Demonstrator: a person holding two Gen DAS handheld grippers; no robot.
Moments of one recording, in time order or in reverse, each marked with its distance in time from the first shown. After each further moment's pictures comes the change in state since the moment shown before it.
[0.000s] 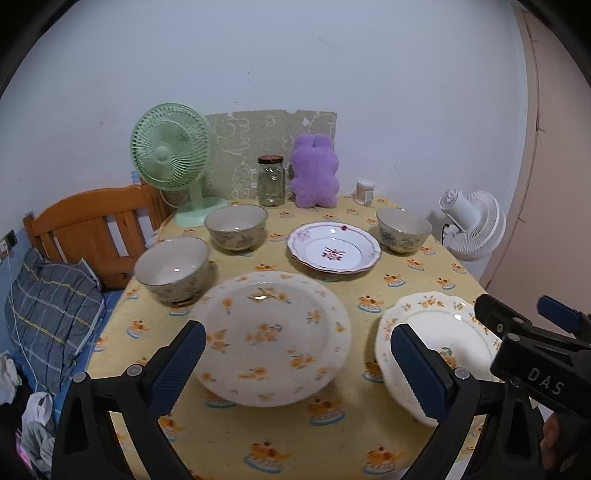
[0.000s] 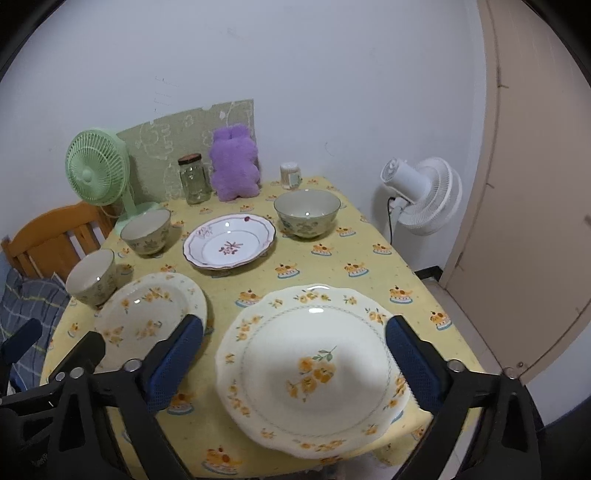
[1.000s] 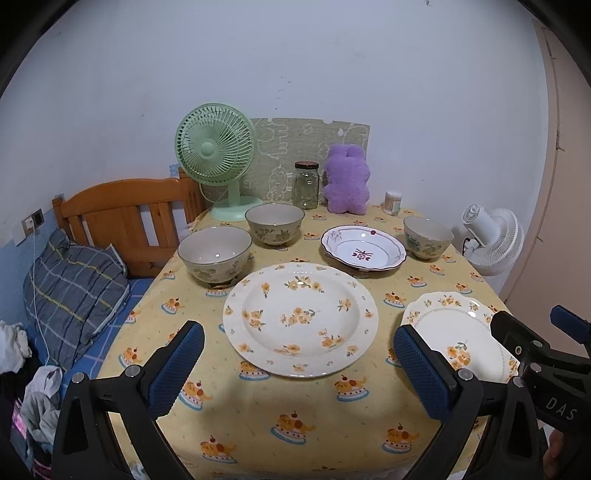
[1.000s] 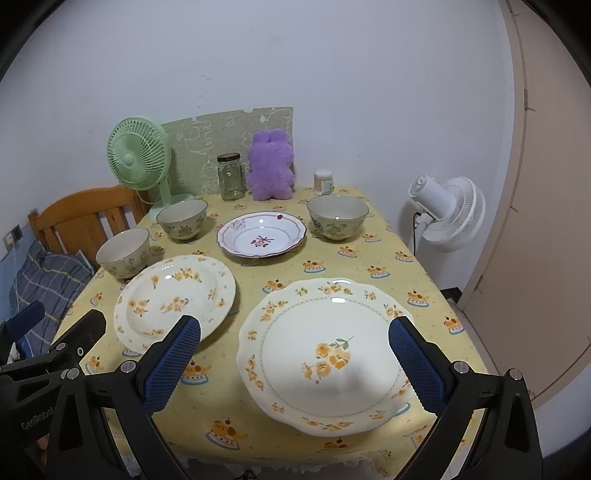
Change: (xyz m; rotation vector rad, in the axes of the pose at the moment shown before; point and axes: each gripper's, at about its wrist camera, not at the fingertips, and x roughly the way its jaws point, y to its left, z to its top) left arm -0.036 0.032 -0.027 -0.072 -0.053 0.085; right arm -0.030 0.010 -0.029 -0.092 -0.059 0.096
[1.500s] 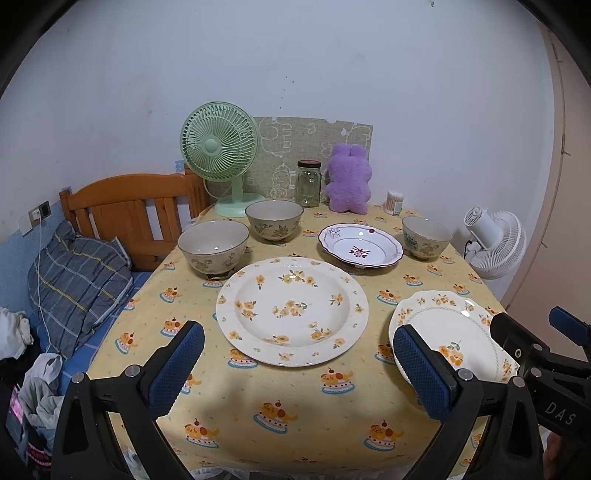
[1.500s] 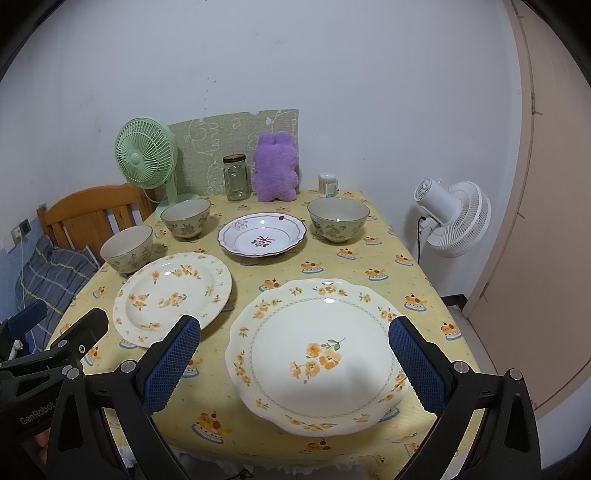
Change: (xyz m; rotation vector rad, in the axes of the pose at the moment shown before) left arm -0.010 -0.021 -0.012 -0.036 -0.005 0.031; right arm -0.003 -0.021 -0.005 -0.028 -0.014 0.043
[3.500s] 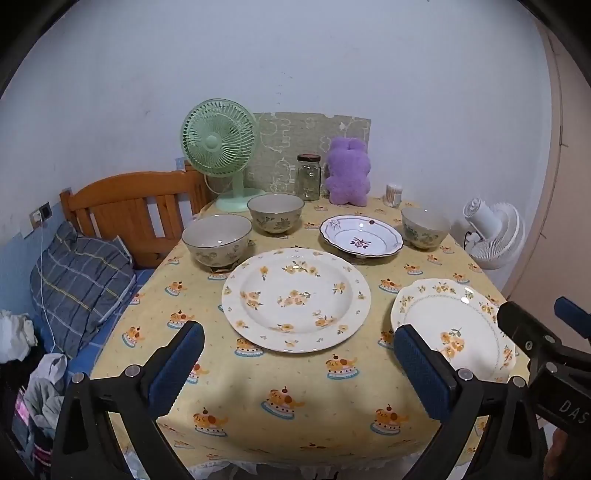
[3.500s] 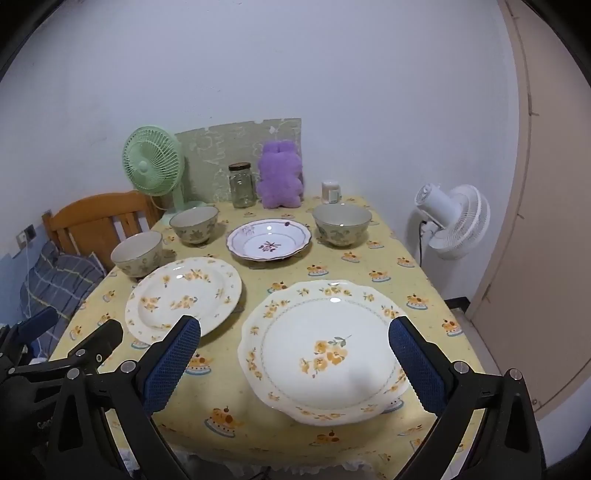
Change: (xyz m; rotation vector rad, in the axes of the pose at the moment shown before) left arm -0.008 0.005 -0.007 0.014 0.015 0.002; right arm -0.014 0.007 -0.001 0.007 -0.015 0.016
